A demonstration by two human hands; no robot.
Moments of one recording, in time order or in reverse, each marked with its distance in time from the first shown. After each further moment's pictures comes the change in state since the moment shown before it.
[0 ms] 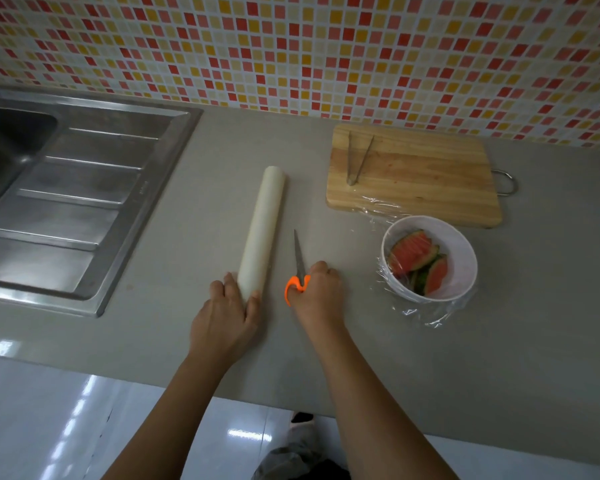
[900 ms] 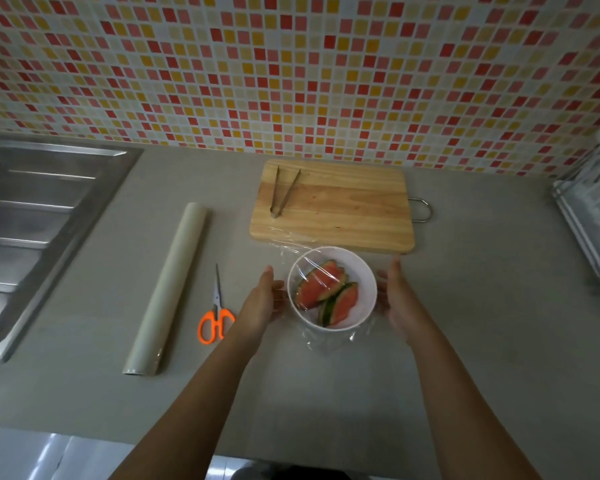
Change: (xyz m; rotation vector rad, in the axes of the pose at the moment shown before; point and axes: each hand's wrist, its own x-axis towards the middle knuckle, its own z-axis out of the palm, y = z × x) left_hand 0.035 0.183 0.056 -1.045 -0.373 -0.310; right_hand 0.095 0.161 -0.180 0.634 -0.132 0.304
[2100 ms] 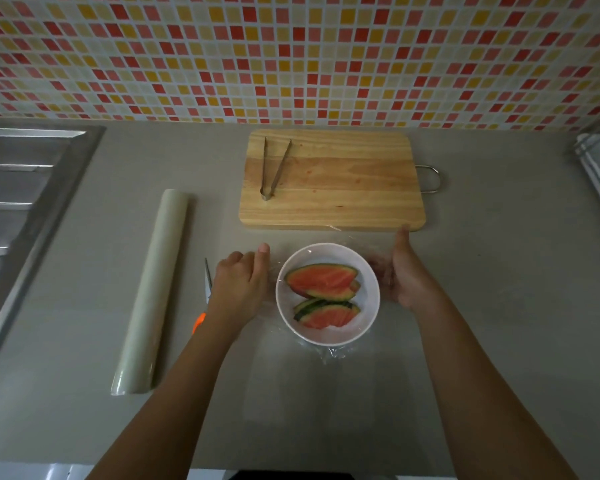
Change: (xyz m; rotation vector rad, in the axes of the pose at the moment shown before) left_hand 0.028 0.015 -0.025 0.736 0.215 0.634; right_hand 0.036 -0.007 0.006 0.259 -0.165 0.244
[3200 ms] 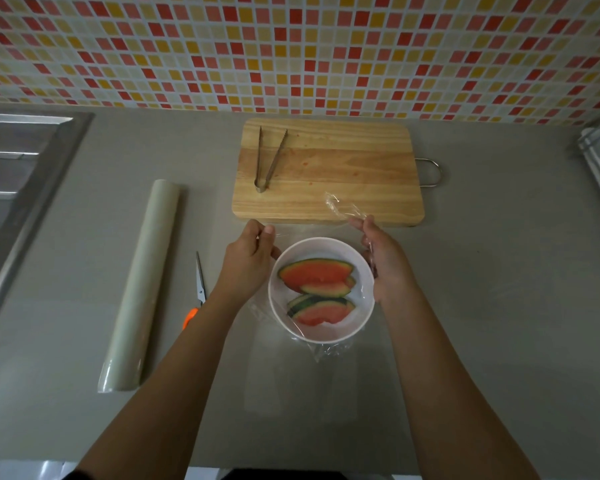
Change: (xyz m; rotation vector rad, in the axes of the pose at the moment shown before) left_hand 0.023 0.008 0.017 -0.298 -0.077 -0.129; right_hand -0.021 -0.010 0.034 0.120 0.073 -0.205
